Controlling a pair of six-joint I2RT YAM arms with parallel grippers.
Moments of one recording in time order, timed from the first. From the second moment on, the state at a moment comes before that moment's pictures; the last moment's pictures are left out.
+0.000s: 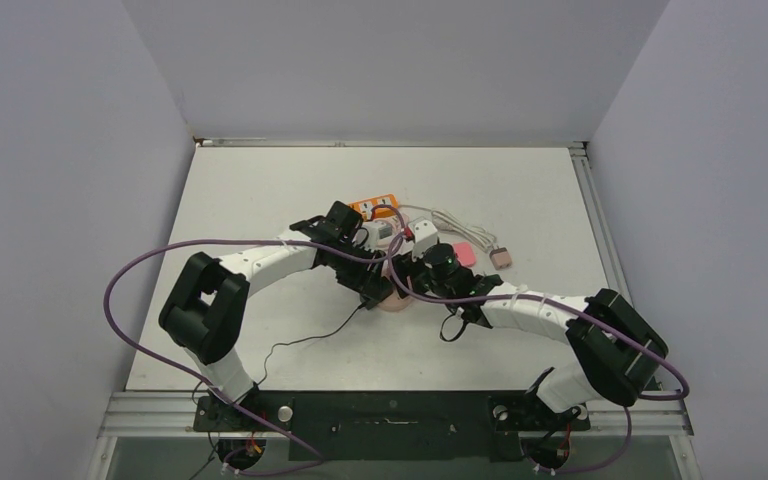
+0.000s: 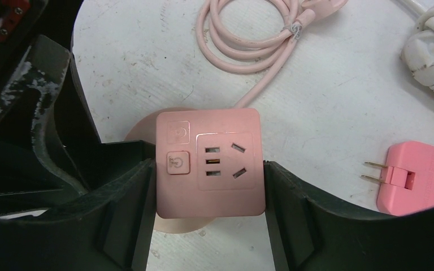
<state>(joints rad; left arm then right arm) -0.60 1.71 1.11 -0.53 0.46 -0.15 0.79 1.45 0.67 0.24 0.14 0.17</state>
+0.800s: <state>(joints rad) -0.62 1.73 1.13 -0.54 0.47 -0.12 0.84 1.39 0.59 0.29 0.22 0.15</state>
